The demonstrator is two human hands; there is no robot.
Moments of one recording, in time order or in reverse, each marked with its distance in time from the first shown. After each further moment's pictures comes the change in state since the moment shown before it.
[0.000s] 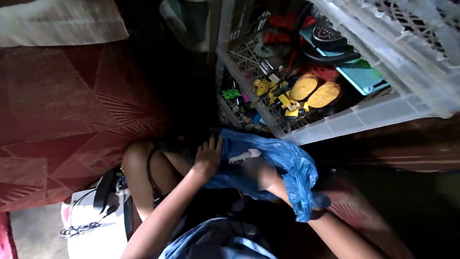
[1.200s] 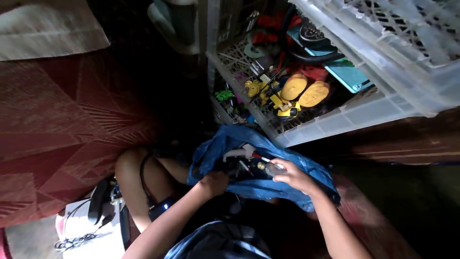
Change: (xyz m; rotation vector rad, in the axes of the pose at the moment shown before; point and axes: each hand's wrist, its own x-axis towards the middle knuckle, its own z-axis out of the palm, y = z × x) left_hand -0.008 0.026 0.025 0.177 -0.438 0.236; right_hand -0.046 0.062 -0.014 0.807 0.274 -0.063
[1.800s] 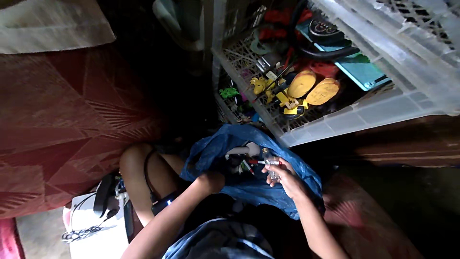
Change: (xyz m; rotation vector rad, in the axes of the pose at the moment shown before) left_hand -0.007 -0.009 0.000 0.058 -0.102 -0.069; right_hand 0.007 -0.012 0.046 0.628 0.244 0.223
